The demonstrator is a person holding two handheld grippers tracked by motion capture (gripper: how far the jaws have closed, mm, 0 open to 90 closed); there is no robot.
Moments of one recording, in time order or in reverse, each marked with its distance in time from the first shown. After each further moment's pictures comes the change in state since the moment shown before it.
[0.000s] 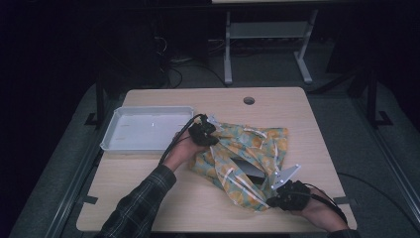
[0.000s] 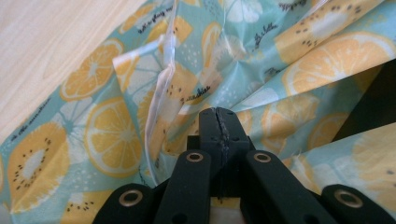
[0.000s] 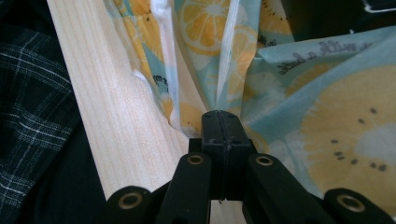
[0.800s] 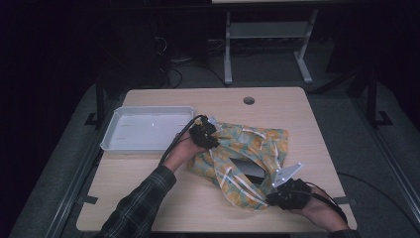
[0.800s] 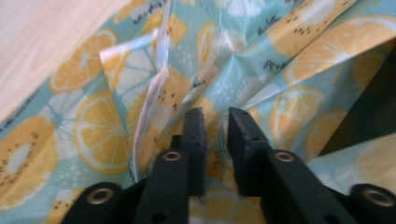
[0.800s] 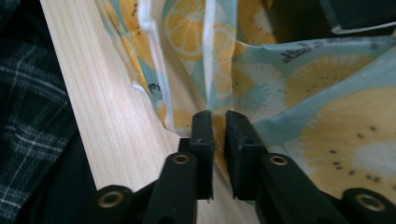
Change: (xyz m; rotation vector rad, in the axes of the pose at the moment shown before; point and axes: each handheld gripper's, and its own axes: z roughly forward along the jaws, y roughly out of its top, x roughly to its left) left arm -0.001 -0.001 -0.001 -0.015 -0.024 -0.041; right arm 0.000 0.003 -0.008 -0.049 -0.020 0.028
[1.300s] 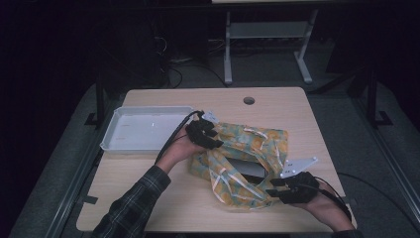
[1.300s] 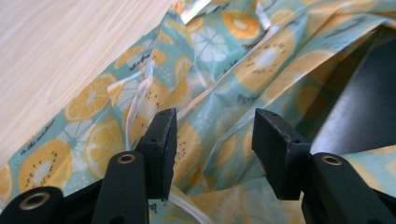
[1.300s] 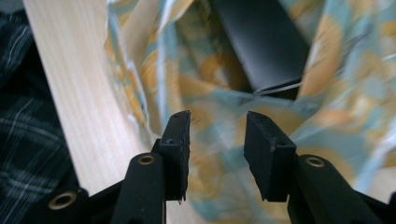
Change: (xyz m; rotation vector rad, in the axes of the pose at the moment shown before) left arm -0.014 0.009 -0.036 -0.113 -0.029 0.023; right arm -0.002 0.009 -0.030 -0.157 -0.096 0.038
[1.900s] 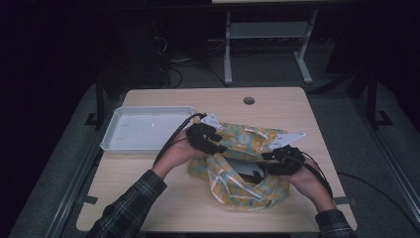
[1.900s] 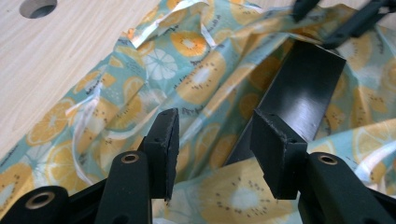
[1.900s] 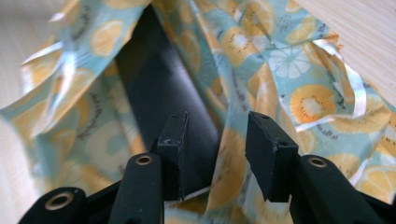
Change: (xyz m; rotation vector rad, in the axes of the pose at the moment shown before) left arm -0.025 0.005 -0.019 -0.035 -0.086 0.065; right arm -0.038 0.049 0.024 -0.057 -0.106 0.056
